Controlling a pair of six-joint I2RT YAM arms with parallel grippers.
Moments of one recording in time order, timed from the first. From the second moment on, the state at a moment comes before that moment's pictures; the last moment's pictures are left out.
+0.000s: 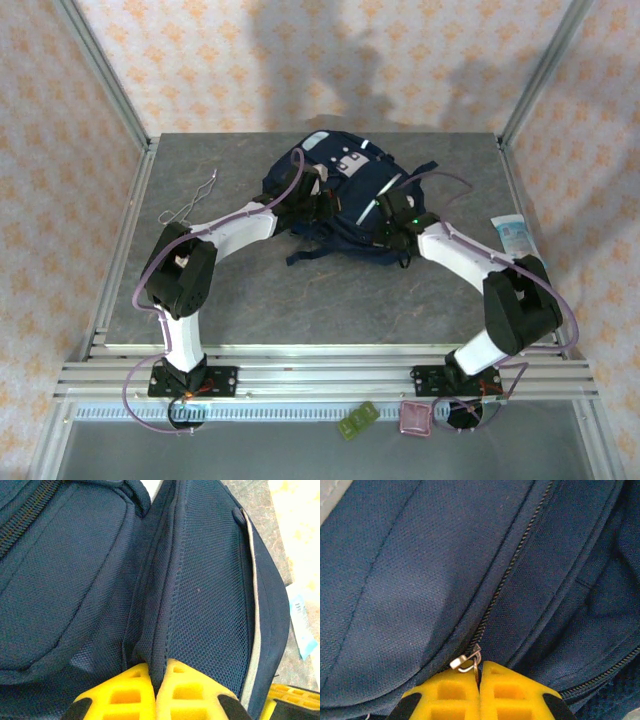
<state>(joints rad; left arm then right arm) -0.52 1.87 1.33 -0.14 0.21 -0.68 0.46 1.54 1.00 -0.49 0.18 0.58</state>
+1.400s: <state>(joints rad) -0.54 1.72 1.08 -0.08 0.12 -0.69 0.69 1.60 1.01 -0.24 -0.14 0.60</state>
